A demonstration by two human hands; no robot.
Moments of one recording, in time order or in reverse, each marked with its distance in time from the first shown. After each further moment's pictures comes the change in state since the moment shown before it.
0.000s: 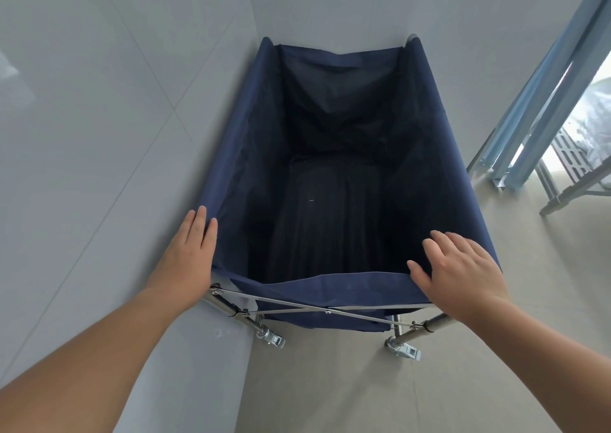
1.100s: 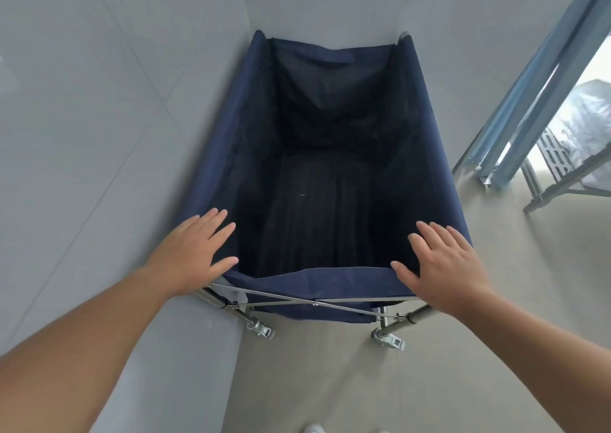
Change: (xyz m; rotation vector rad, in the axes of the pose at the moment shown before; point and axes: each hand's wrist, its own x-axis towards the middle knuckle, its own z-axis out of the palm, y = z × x) left_hand 0.012 0.009 -0.017 0.077 -0.125 0.230; right_hand -0.002 0.012 -0.002 0.026 -0.042 -0.059
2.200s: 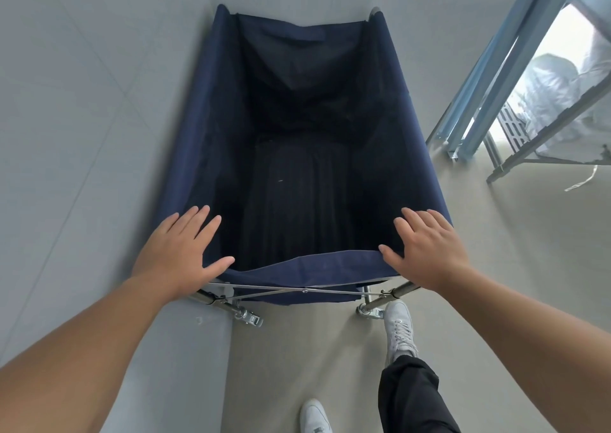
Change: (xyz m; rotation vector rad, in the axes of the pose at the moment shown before) left_hand 0.006 -0.003 0.006 0.049 0.018 -0.028; right_hand 0.006 -0.007 0.005 -0.077 -0.032 0.035
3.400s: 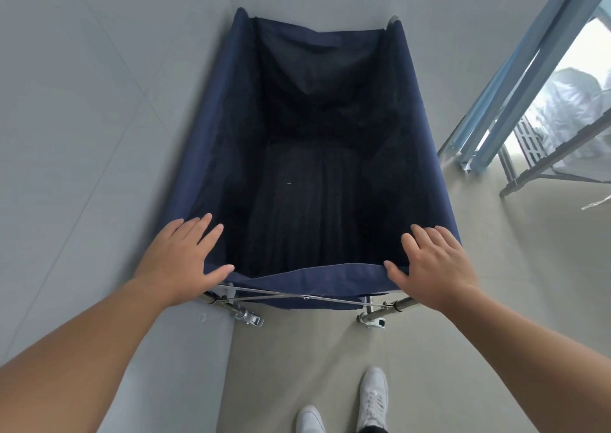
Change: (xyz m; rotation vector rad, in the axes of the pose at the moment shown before) left_hand -0.009 -0.006 0.002 -0.005 -0.033 0.008; right_hand -0.001 -0.008 -0.006 -0.050 0.000 -0.004
